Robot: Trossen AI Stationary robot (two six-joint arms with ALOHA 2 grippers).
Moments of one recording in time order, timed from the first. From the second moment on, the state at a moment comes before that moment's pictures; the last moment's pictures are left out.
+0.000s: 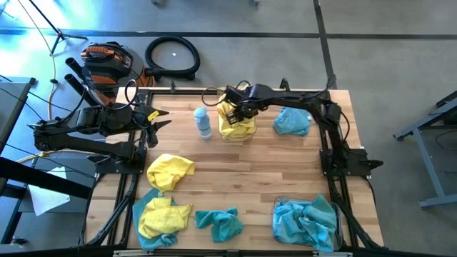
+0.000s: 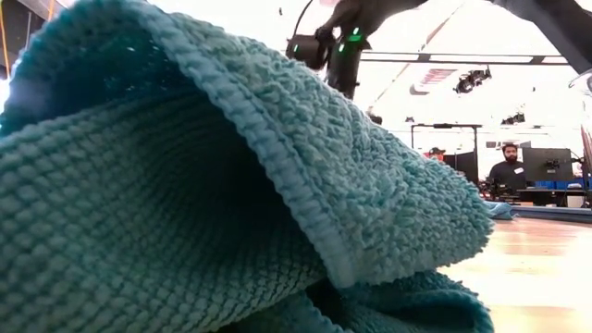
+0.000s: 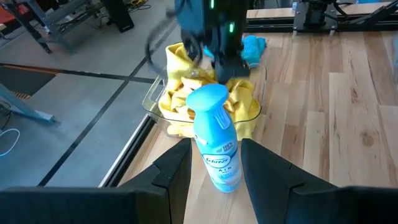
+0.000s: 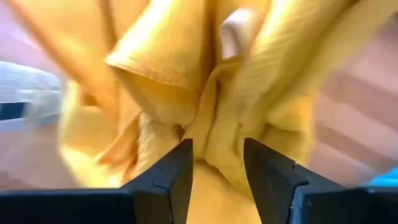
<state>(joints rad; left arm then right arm) 0.03 0.64 0.96 -0.81 -0.42 0.04 -0.36 2.06 1.80 -1.04 0.15 0.73</state>
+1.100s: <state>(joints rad) -0.08 1.08 1.12 -0.87 -0.51 -0.26 0.25 1.23 0.96 -0.85 0.39 1.34</state>
